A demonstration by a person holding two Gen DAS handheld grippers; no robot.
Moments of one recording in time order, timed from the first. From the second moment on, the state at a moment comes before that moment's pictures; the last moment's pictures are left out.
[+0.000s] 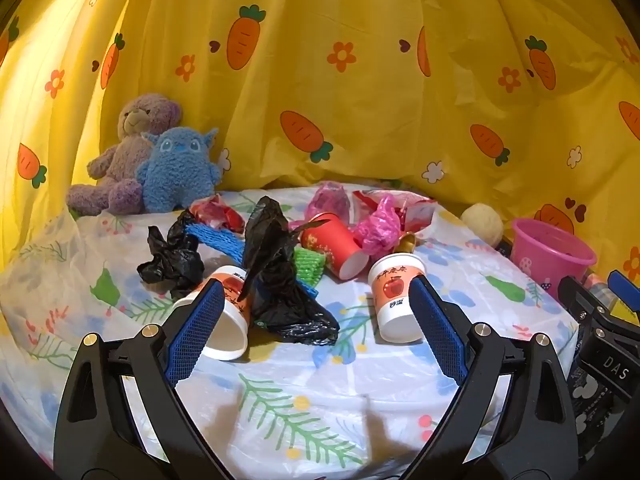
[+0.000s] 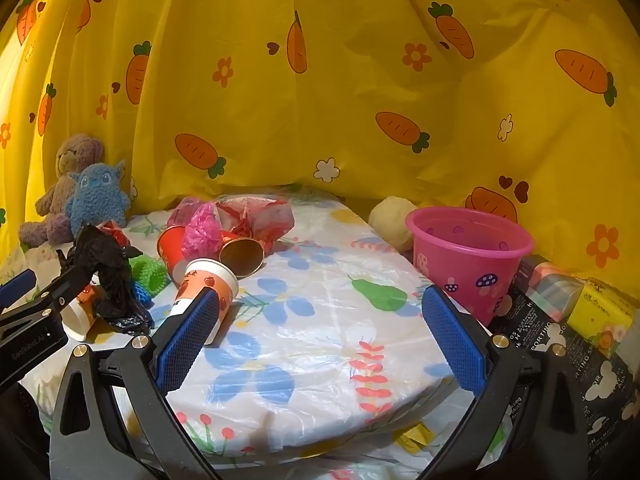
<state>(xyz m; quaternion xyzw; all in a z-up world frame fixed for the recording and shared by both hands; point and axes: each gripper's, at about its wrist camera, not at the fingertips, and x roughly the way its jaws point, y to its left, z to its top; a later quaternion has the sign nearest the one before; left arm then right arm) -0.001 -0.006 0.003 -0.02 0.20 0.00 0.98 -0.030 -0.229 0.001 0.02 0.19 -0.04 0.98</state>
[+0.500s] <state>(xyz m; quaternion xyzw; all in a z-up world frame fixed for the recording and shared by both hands) 0.000 -0.006 -0.001 -0.02 0.20 0.00 0.98 -0.031 -0.230 0.000 0.02 0.19 -0.04 0.98</state>
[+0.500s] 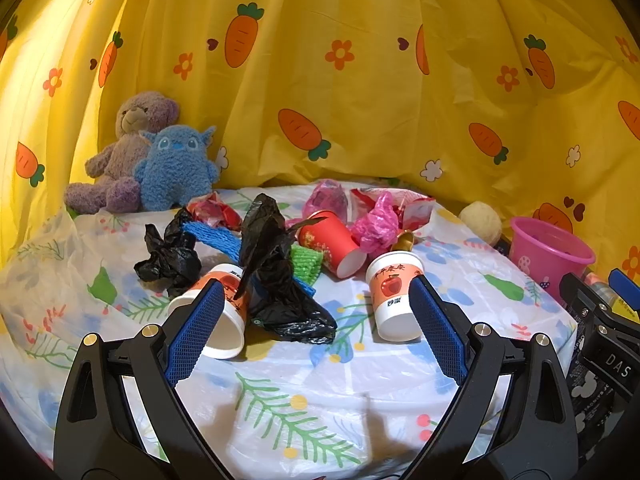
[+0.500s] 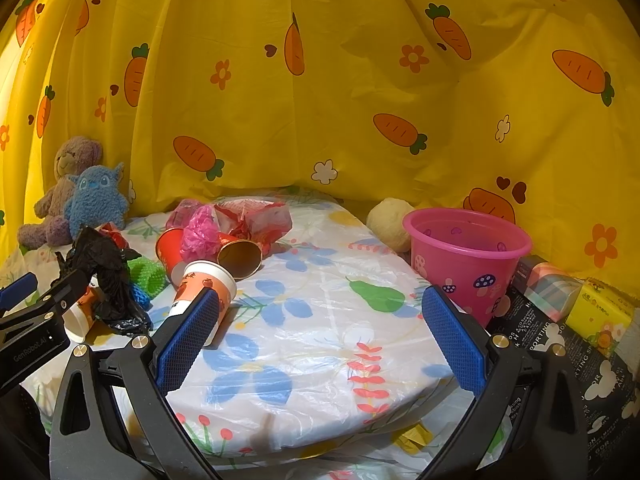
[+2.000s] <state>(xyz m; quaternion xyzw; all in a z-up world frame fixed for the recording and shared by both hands) 0.000 -0.010 -0.001 -0.02 0.20 -0.01 0.98 -0.030 -0.231 0.003 0.02 0.18 -0.04 0.98</state>
